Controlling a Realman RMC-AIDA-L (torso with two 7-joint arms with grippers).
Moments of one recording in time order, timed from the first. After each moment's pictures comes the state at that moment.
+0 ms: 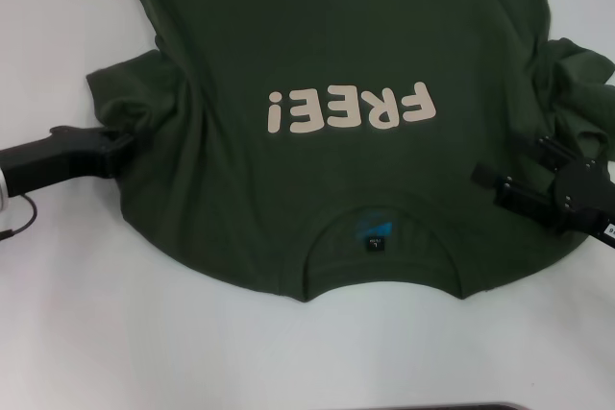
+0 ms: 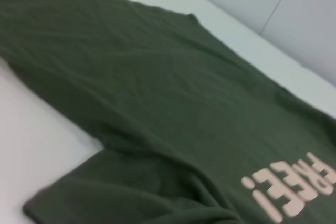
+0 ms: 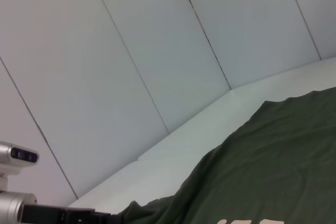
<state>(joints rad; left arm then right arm) -0.46 -2.12 0.48 0.58 2.17 1.31 -1.52 0.27 2.07 -0.22 -0.26 -2.05 -1.65 1.01</state>
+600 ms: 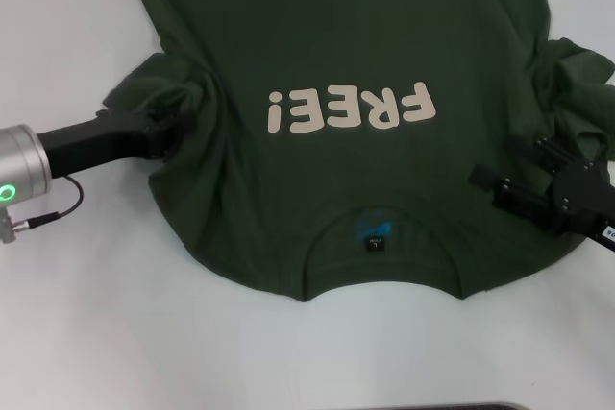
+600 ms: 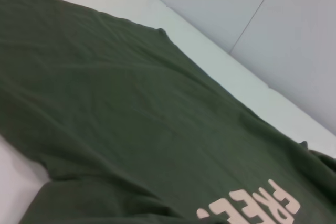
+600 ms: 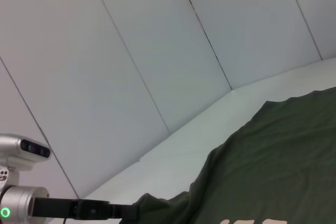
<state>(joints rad) -0.51 -2.16 0.48 0.58 2.15 1.33 -1.57 0.27 2.08 -0.22 -0.26 -2.05 -1.66 1.01</state>
